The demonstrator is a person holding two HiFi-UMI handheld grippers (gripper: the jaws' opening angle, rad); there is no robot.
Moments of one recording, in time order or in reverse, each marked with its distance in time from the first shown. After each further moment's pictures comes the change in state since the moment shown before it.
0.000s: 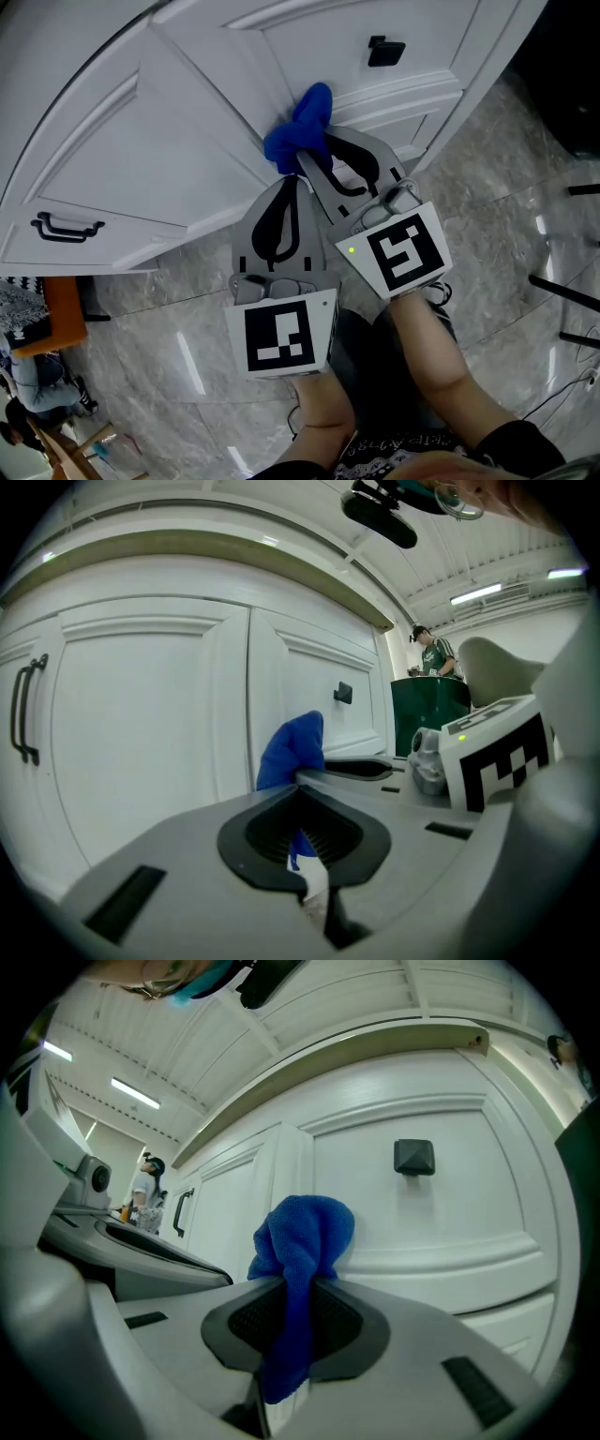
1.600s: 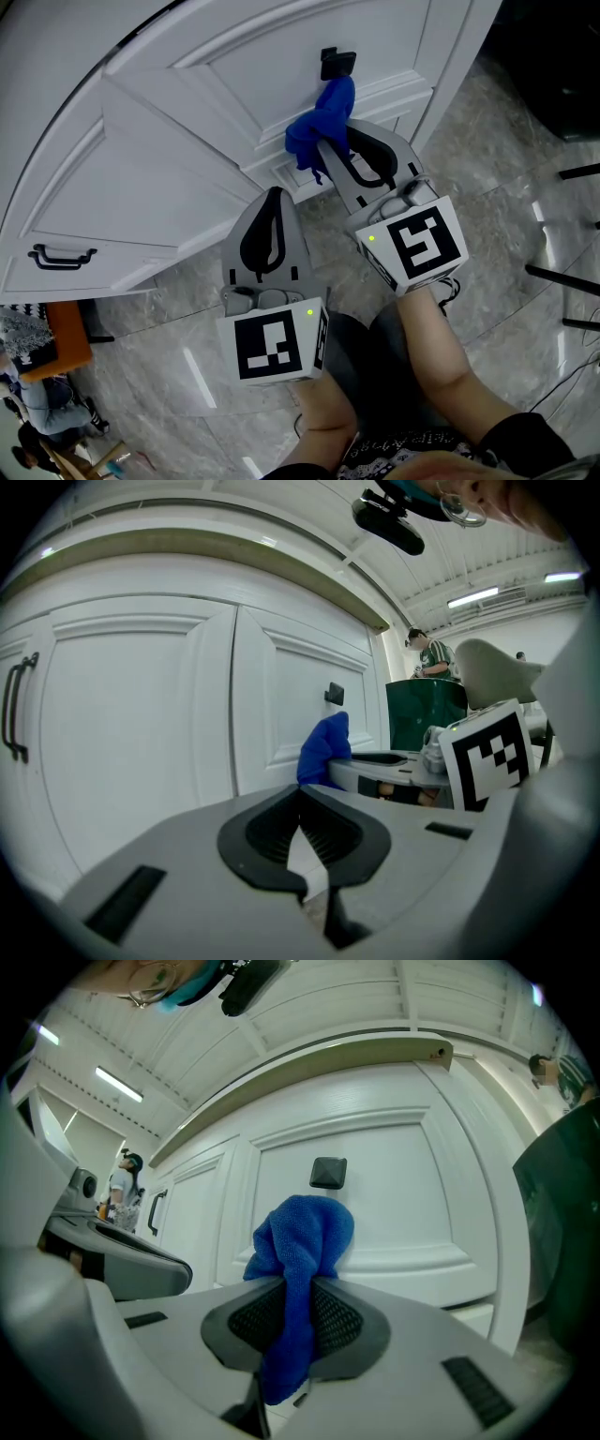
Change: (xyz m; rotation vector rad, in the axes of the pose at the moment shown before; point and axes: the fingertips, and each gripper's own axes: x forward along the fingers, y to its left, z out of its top) left arm 0.007 -0.015 0.000 0.045 0.008 -0.042; right arm -0.030 -0.062 -0.001 0.009 -0.012 -0.137
